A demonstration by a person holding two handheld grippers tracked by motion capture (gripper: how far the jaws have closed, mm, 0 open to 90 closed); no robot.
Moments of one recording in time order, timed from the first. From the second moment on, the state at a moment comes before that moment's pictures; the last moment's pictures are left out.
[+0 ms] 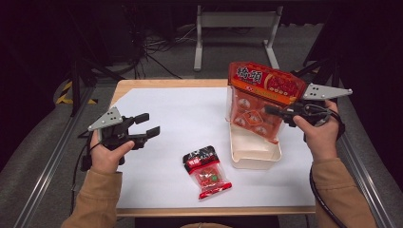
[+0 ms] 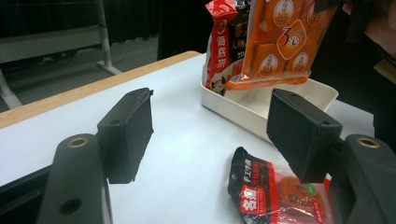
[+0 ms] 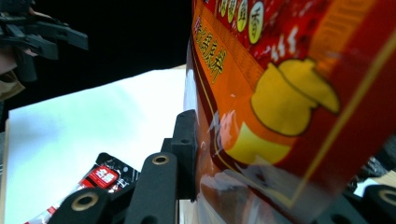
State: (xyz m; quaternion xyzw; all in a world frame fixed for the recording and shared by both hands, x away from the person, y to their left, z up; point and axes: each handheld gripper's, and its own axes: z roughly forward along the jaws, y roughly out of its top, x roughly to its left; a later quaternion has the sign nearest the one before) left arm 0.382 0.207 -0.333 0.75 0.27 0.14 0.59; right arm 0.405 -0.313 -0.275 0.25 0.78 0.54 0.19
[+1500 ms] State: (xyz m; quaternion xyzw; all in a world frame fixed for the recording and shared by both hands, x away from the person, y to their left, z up) left arm 0.384 0.201 -0.338 0.76 0.27 0.13 0.58; right arm 0.410 -0.298 -0.335 0.31 0.80 0.46 0.22
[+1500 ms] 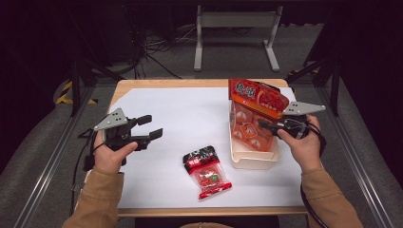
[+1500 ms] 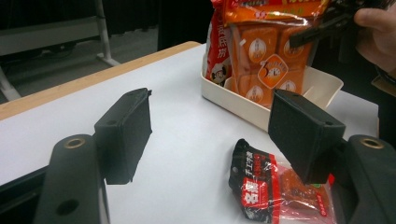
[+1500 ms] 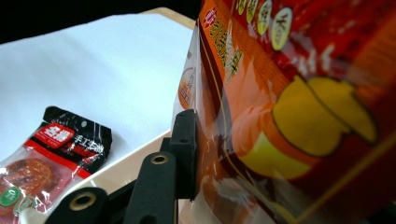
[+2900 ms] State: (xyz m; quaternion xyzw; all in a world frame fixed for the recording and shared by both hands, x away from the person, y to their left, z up) left arm 0.391 0.188 -0.353 0.78 0.28 0.13 0.54; right arm 0.403 -0.320 -0.359 0.35 0.77 0.50 0.21
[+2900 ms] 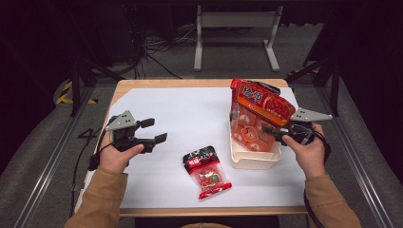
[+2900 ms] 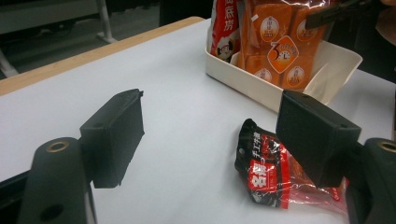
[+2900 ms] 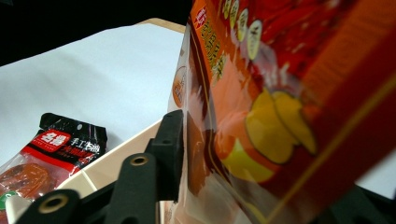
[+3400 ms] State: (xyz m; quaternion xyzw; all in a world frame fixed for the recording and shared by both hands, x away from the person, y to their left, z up) left arm 0.394 0.182 -0.358 0.80 0.28 0.12 0.52; right arm 0.380 -0.337 -0.347 0.35 0.76 0.50 0.23
